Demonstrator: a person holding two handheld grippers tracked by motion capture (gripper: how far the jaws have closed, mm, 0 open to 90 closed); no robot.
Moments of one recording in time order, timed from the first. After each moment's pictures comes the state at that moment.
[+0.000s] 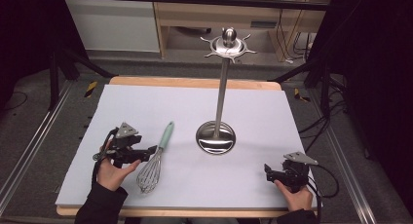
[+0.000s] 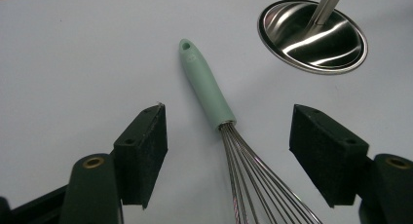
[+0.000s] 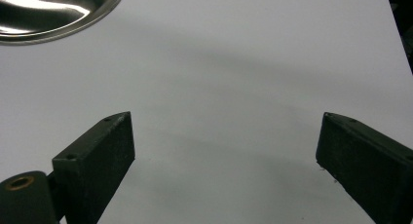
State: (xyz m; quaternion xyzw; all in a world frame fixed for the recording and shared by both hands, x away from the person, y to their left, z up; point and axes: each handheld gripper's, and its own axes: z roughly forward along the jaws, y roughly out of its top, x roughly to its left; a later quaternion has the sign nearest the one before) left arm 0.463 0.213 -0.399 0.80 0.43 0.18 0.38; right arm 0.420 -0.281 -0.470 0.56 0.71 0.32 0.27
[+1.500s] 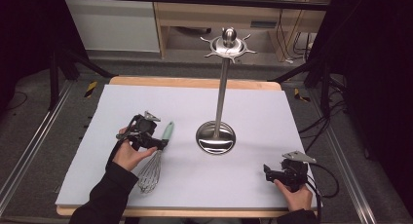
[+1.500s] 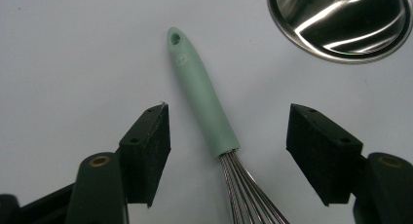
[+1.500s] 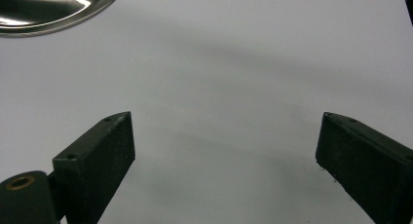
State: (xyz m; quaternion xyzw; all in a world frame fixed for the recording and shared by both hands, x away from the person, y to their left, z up) left arm 0.514 0.171 -0.401 0.84 0.43 0.15 0.28; right arm 0.424 -0.280 -0.472 0.56 0.72 0.32 0.26
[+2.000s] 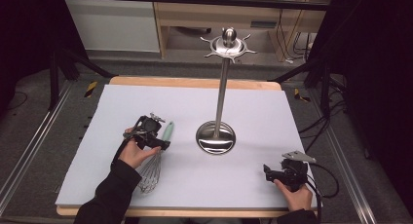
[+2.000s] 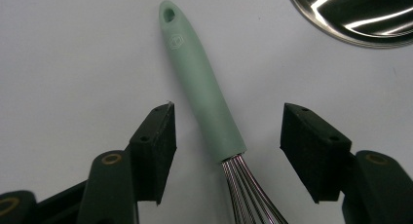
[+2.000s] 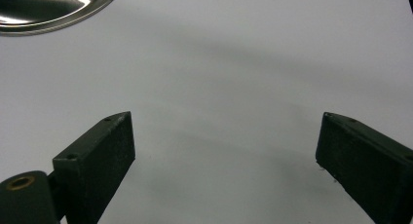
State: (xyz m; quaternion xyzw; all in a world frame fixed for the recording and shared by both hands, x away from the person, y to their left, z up) left arm 0.528 0.163 -0.421 0.85 0.45 0.12 0.24; right arm 0.425 -0.281 -0.473 0.56 0.72 0.32 0.25
